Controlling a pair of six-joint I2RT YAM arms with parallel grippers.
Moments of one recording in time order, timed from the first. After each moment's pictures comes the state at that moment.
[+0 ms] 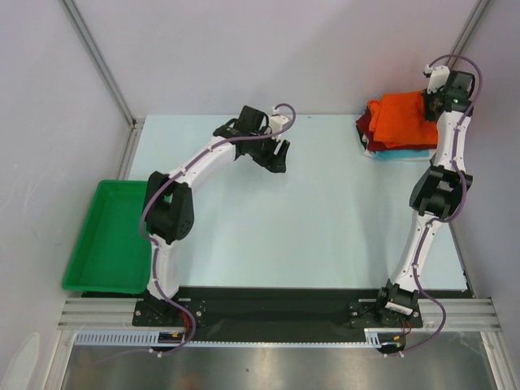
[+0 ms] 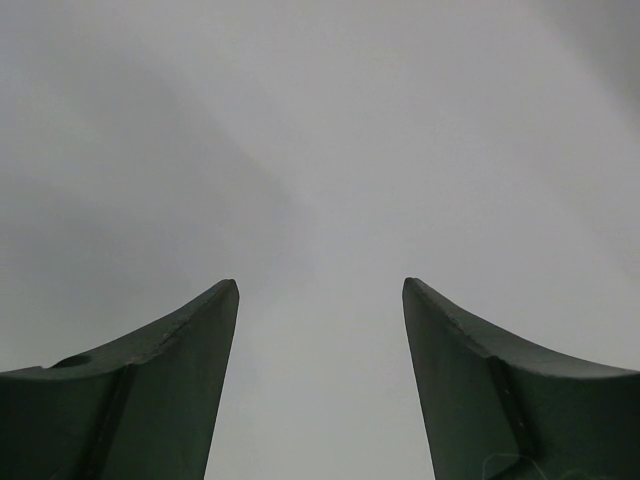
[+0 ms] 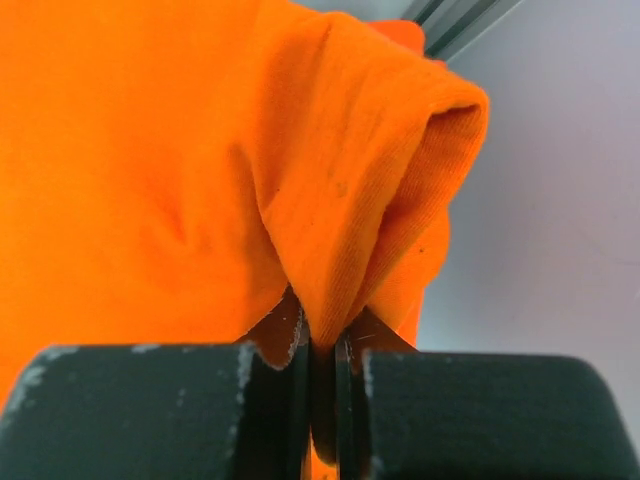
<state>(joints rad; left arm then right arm) -0.51 2.09 1.86 -0.61 0.41 0.11 -0.34 2.47 2.59 -0.73 -0.15 -0.46</state>
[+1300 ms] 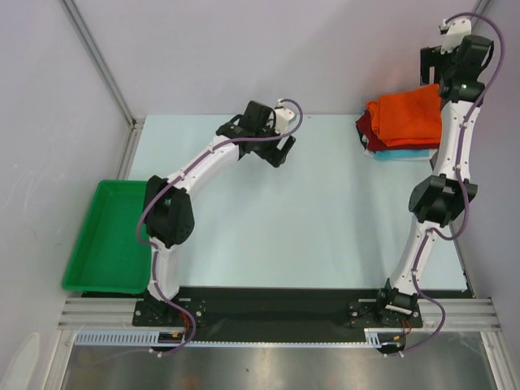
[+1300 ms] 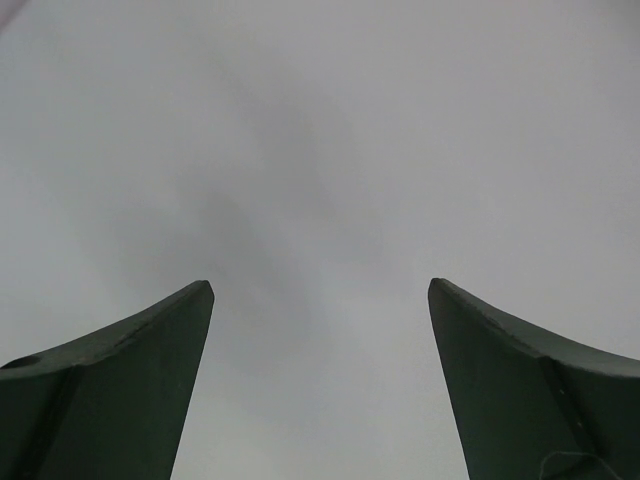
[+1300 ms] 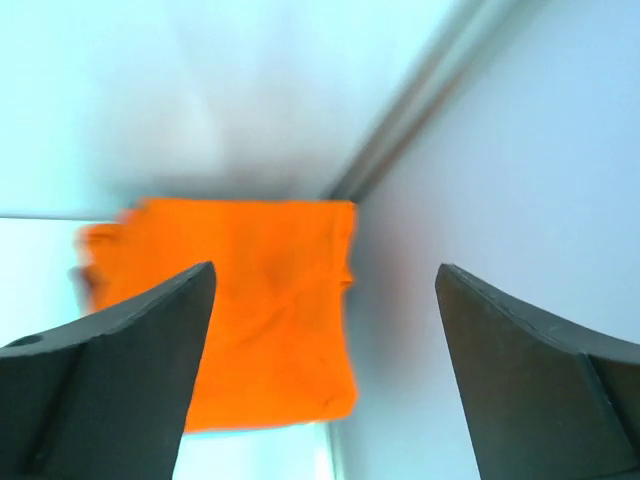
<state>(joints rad) -0.57 2.06 1.90 -0.61 0.14 0.19 -0.28 2.30 2.65 -0.58 -0.05 -0.38</state>
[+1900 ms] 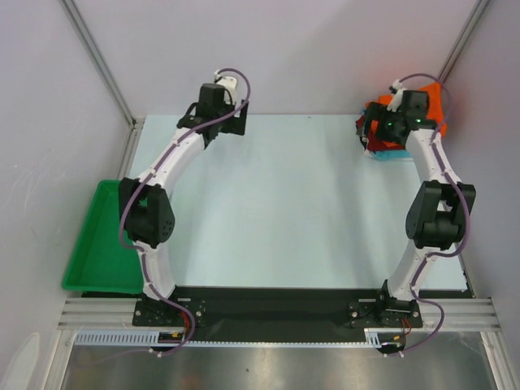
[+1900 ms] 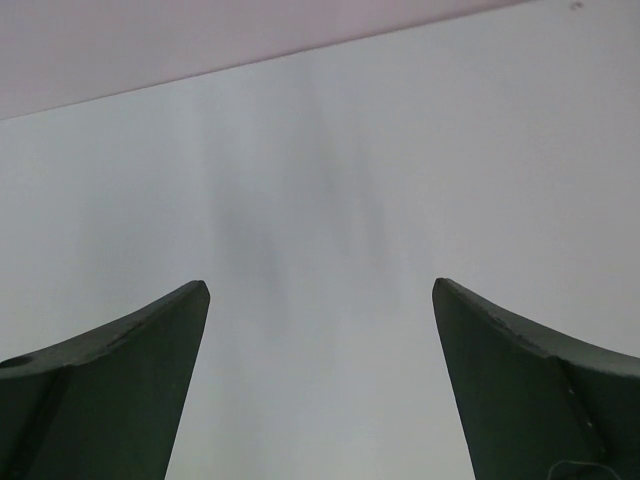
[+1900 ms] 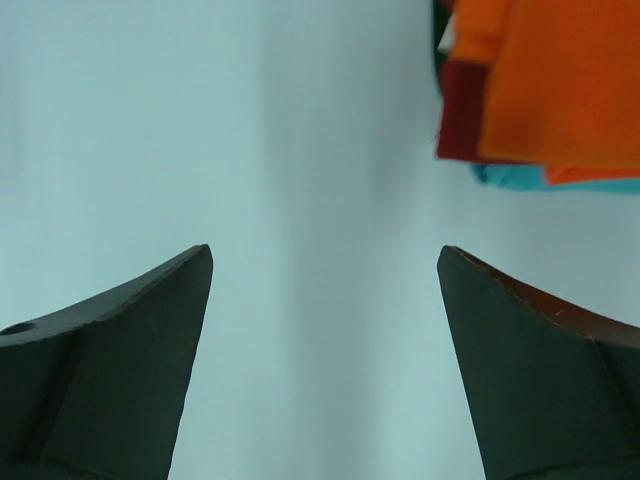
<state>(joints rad) -0.35 1.97 1.85 -0.42 -0.10 0.00 -0.12 1.88 1.72 -0.51 -0.31 0.13</state>
